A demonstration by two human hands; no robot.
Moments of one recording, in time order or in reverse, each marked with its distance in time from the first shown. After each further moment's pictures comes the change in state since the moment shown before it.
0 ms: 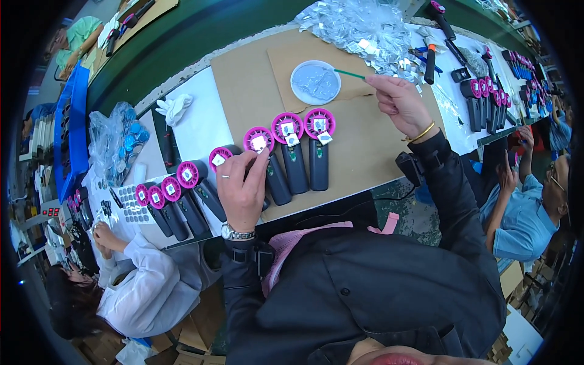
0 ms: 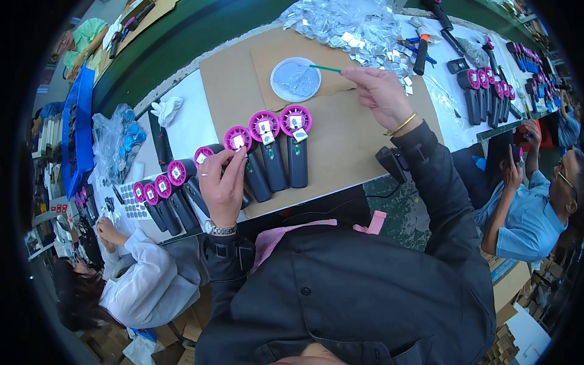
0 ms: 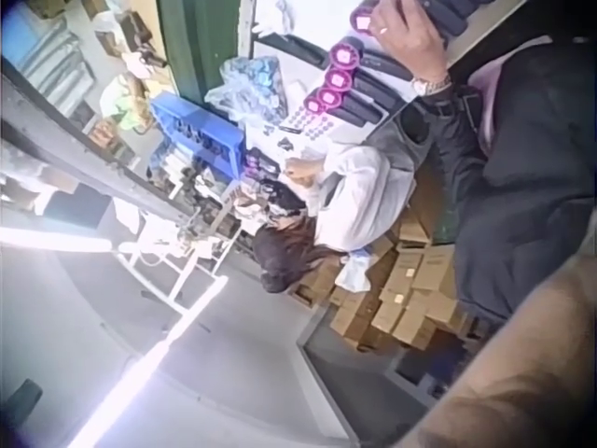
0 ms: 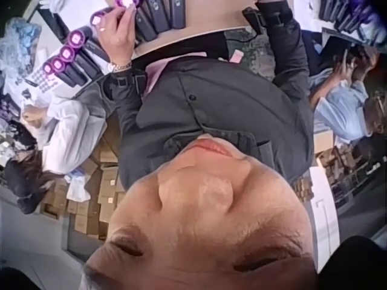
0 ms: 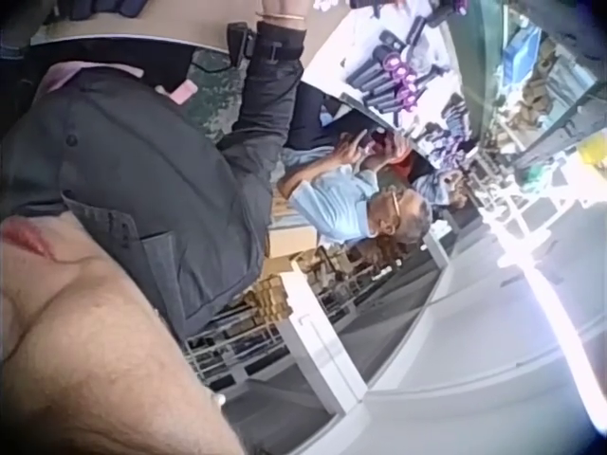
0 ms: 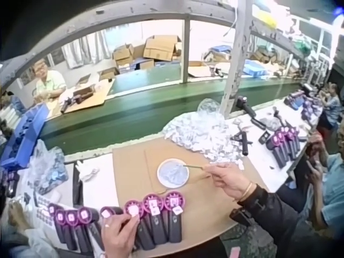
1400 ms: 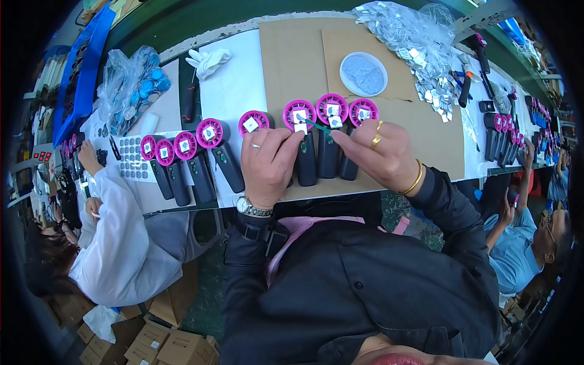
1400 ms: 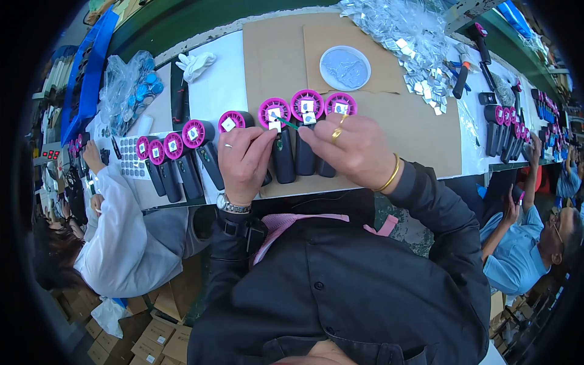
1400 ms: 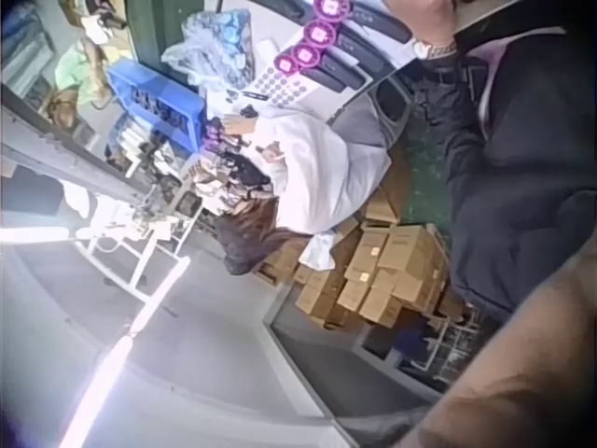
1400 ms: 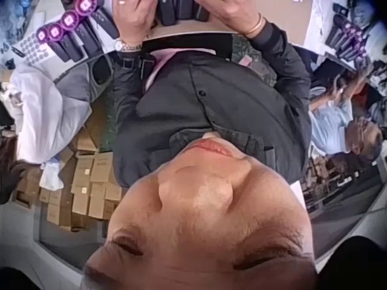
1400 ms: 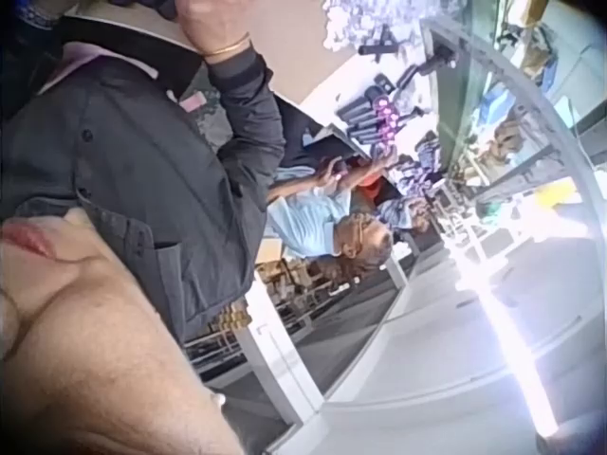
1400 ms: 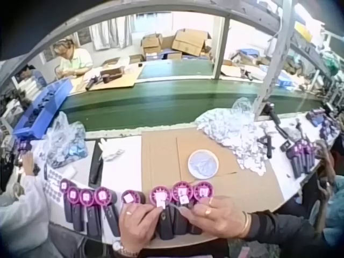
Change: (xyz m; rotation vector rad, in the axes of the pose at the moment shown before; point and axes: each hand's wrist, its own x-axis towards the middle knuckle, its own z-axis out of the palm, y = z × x) left_hand -0.011 -0.007 0.000 -0.077 0.104 -0.023; right_hand -0.066 0.028 0.122 -1.243 -0.488 -1.510
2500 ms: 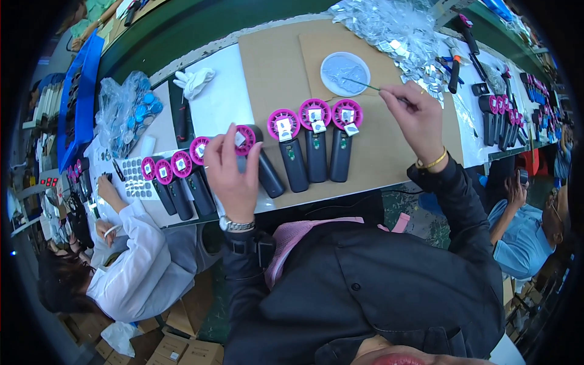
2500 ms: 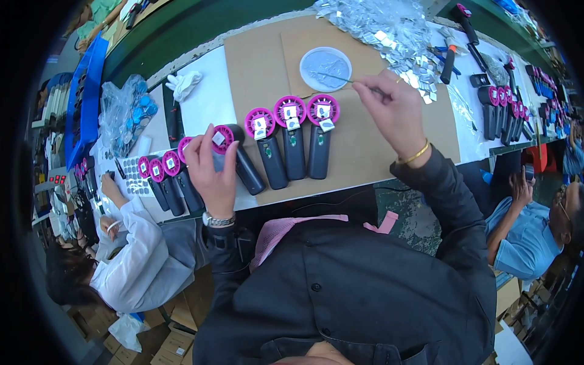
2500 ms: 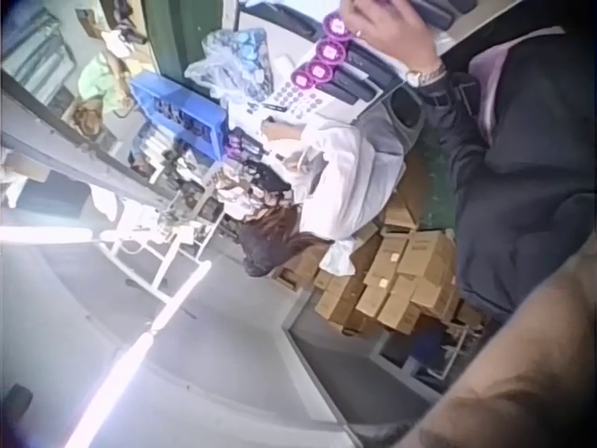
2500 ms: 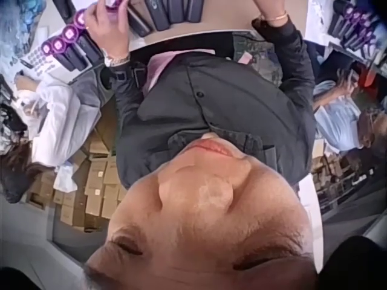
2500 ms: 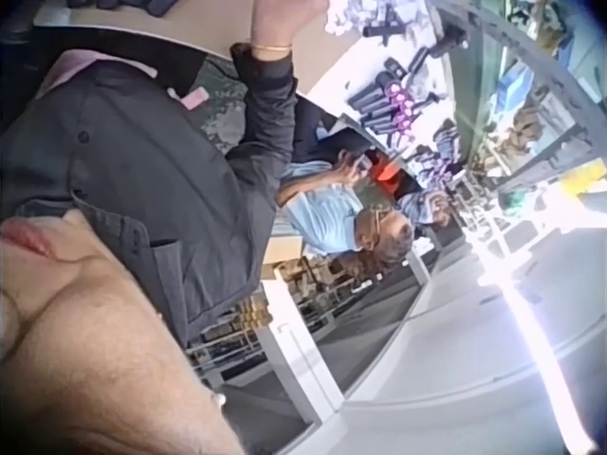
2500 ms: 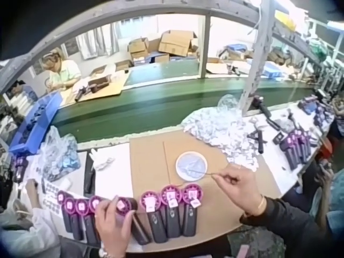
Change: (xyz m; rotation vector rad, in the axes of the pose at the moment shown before) left_hand 0.001 -0.008 -0.016 0.111 0.148 -0.249; right_hand -0.051 0.048 -0.026 0.164 0.263 0.843
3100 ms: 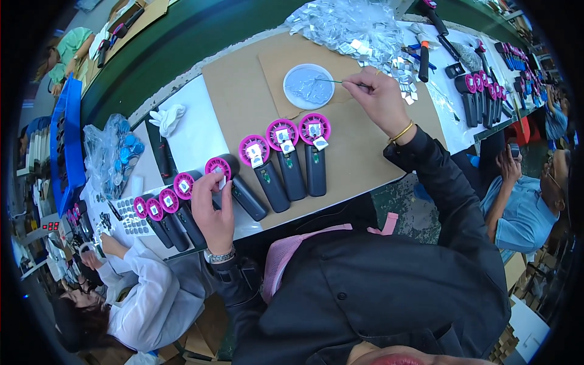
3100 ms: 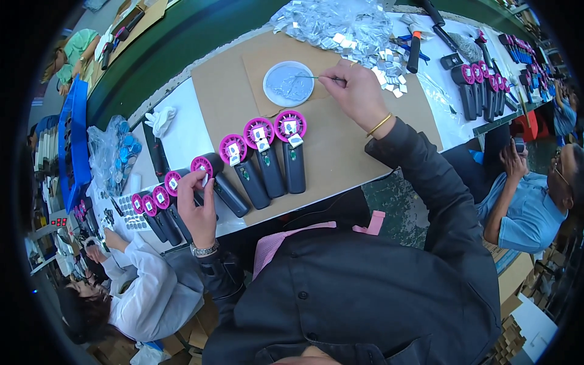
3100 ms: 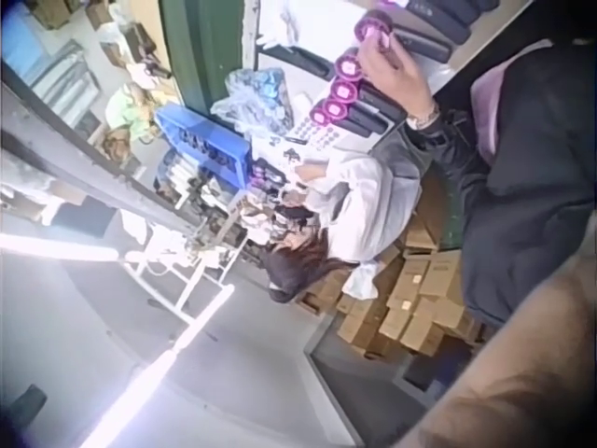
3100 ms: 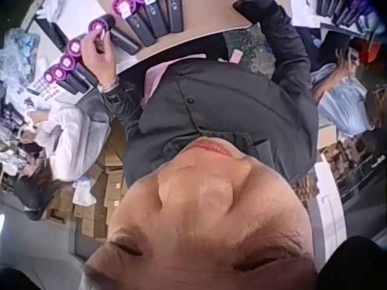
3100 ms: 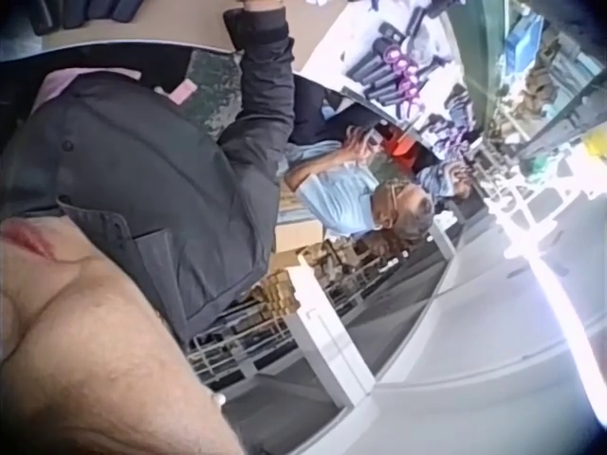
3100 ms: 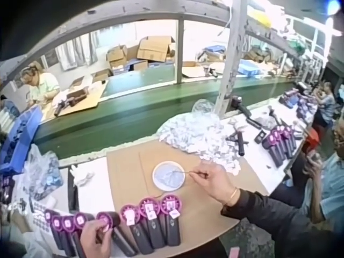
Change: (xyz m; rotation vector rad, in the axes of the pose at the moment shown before) left_hand -0.006 -0.021 -0.018 -0.238 -0.269 -0.145; right_hand 0.027 0.057 0.009 -0.090 -0.031 0.077
